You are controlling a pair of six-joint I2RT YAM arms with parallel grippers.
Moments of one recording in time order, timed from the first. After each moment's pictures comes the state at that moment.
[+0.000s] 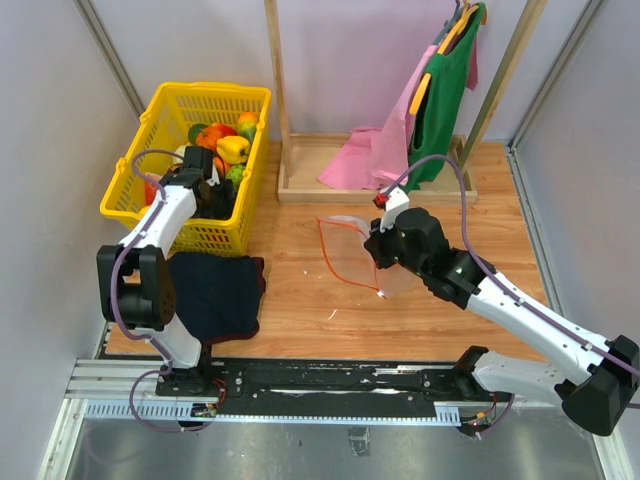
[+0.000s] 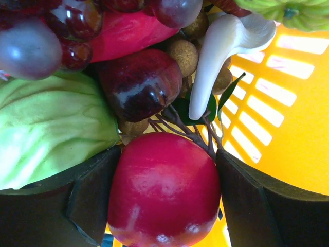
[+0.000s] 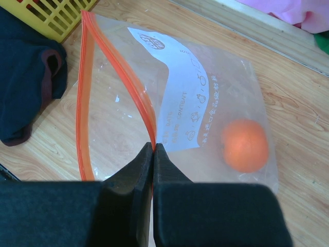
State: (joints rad) left arm -0.03 1.65 1.31 -0.74 -0.07 -0.29; right arm 0.79 1.06 0.92 -0.35 0.15 0.20
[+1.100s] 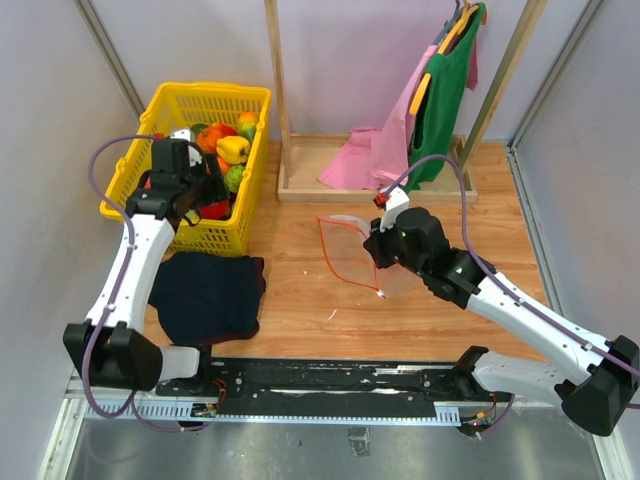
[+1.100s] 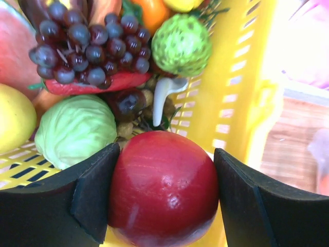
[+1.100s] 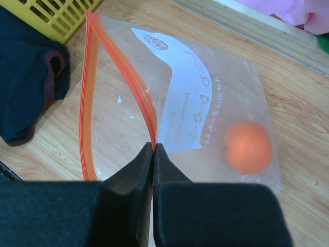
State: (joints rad) left arm -0.06 1.32 1.30 -0.67 -0.07 -0.30; right arm 0.79 1.06 0.92 -0.34 0.13 0.20
